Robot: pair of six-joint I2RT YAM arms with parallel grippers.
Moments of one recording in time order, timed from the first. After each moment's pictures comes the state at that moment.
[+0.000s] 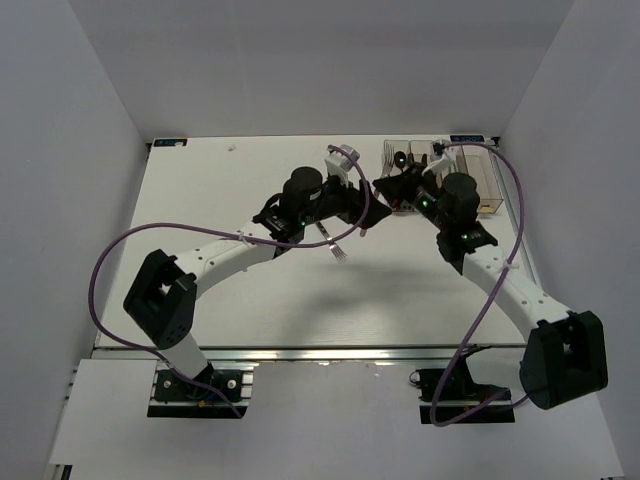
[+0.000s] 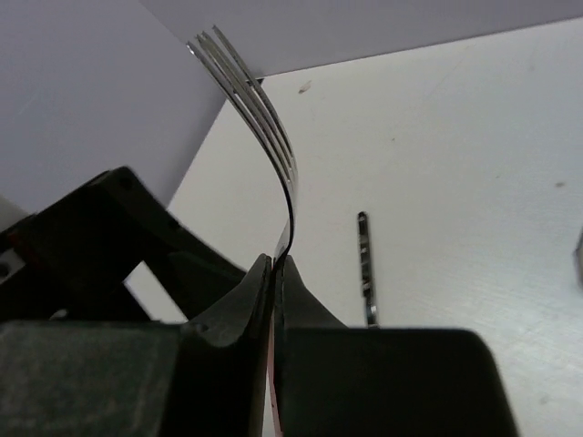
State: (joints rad) left arm -0.76 1.66 1.24 0.30 0.32 -0.41; right arm 0.38 1.21 0.83 0.33 -0.29 0.64
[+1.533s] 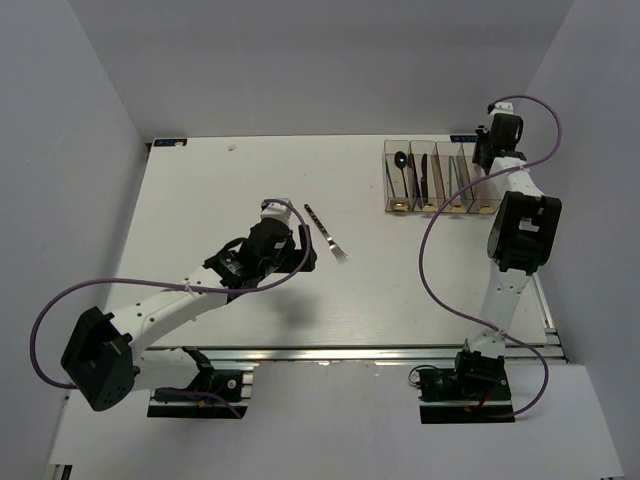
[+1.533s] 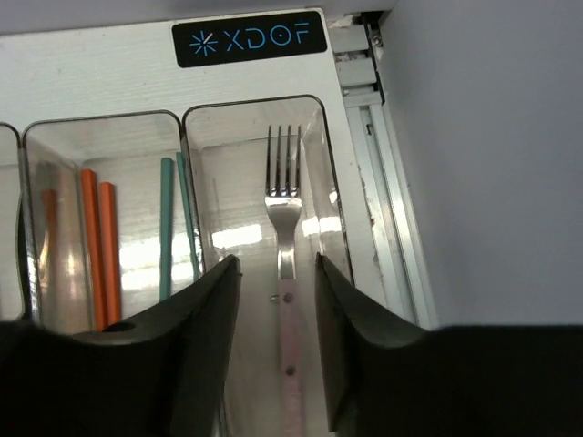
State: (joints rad) left arm -0.76 1.22 0.82 -0.25 -0.23 -0.58; right arm -0.15 2.23 1.84 -0.13 0.06 -0.11
